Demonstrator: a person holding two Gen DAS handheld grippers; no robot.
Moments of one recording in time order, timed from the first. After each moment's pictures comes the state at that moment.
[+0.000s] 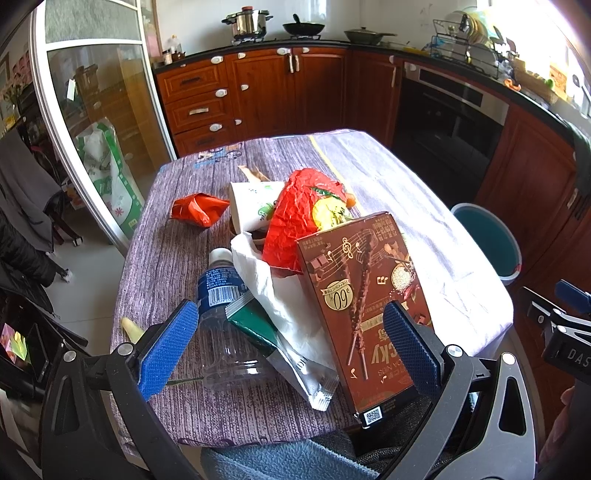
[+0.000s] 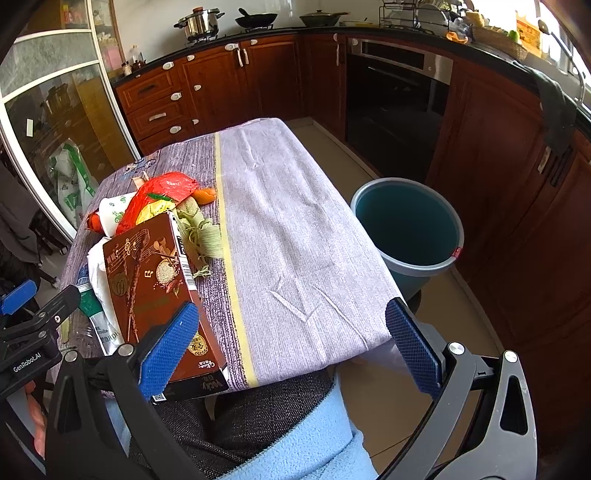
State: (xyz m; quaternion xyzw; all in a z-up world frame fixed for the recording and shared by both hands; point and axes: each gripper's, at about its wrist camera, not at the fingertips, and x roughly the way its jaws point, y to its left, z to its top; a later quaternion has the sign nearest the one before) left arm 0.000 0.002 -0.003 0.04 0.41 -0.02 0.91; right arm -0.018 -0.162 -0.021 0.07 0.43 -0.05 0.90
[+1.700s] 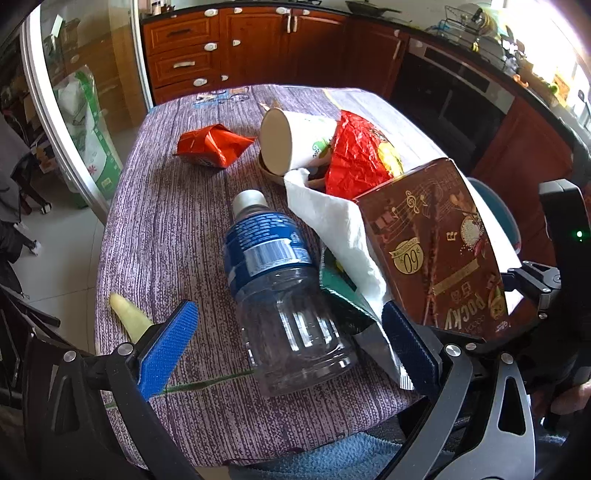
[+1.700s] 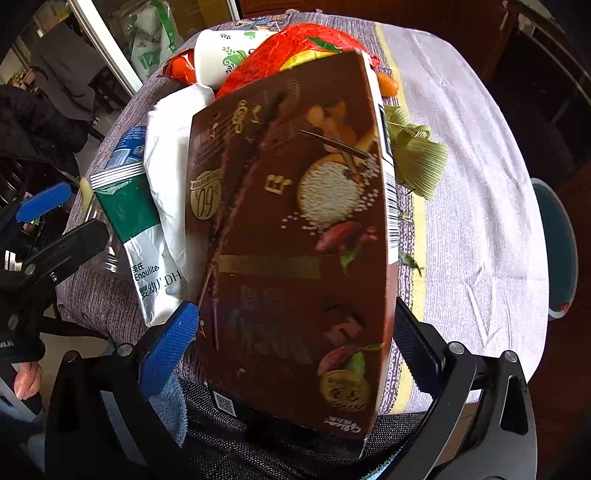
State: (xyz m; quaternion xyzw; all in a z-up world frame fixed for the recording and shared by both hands) left arm 0.031 0.087 -0.062 0.00 0.48 -0.08 0.87; right arm 0.067 -0.026 -0.116 -0.03 0.59 0.15 0.79
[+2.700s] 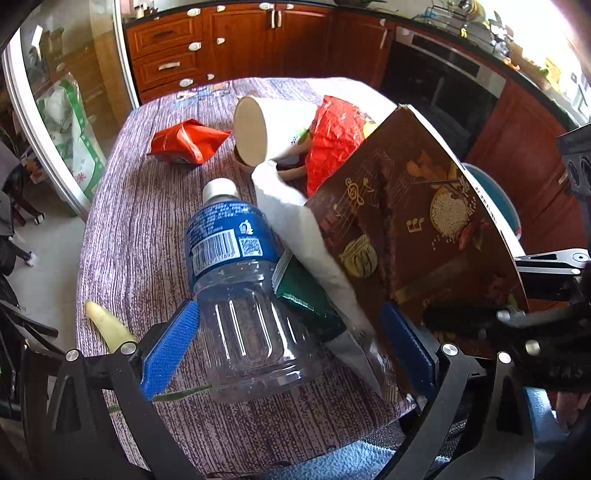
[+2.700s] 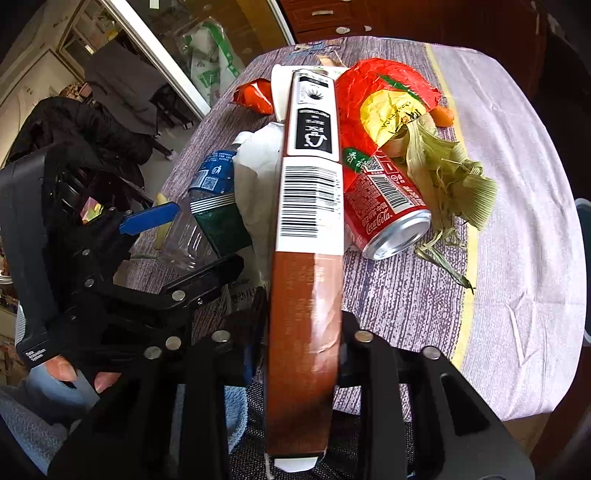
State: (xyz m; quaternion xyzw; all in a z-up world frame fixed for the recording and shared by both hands) left arm 0.038 0.073 -0.076 0.01 0.49 -0.10 0.87; right arm 0.059 -0.019 -0.084 0.02 0.56 0.26 0.79
